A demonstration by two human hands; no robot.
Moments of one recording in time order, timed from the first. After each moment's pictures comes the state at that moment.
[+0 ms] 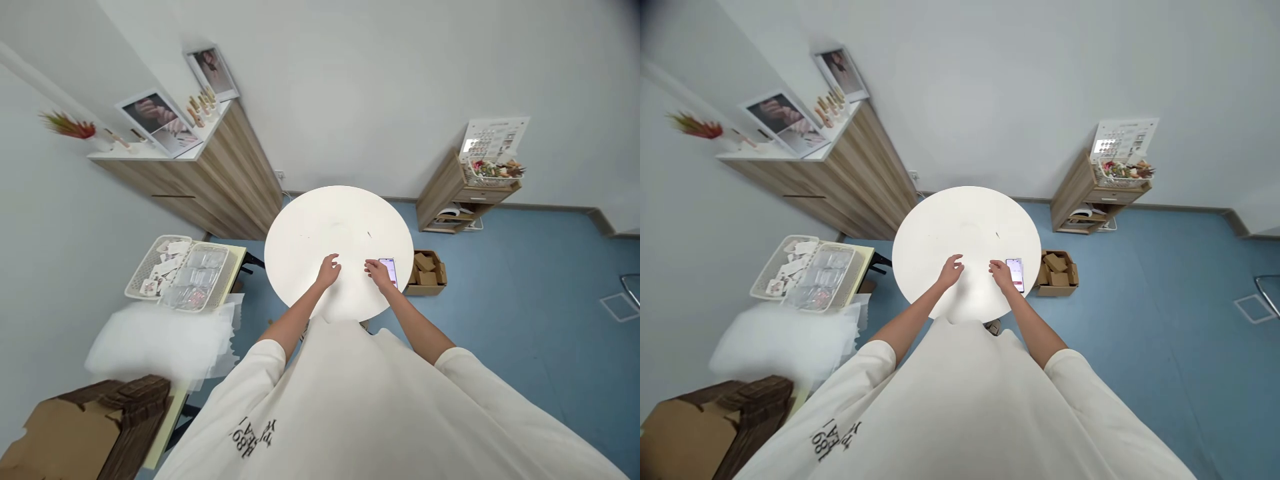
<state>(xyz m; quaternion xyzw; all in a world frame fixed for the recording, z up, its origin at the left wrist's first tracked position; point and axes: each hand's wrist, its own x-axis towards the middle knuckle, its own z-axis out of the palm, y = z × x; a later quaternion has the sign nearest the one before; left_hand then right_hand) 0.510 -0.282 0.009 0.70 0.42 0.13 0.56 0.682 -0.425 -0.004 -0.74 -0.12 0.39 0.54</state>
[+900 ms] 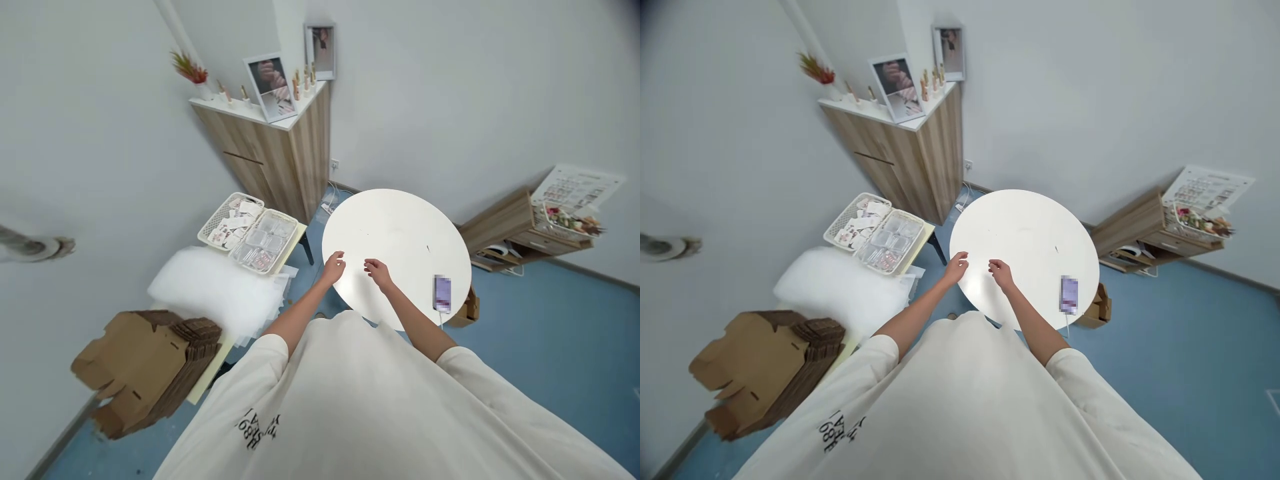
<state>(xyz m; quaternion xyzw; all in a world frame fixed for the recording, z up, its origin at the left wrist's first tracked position) 0.292 -0.181 0.009 0.64 0.47 0.23 0.56 0.476 -0.278 0.020 -0.73 -0.26 0.45 0.45</state>
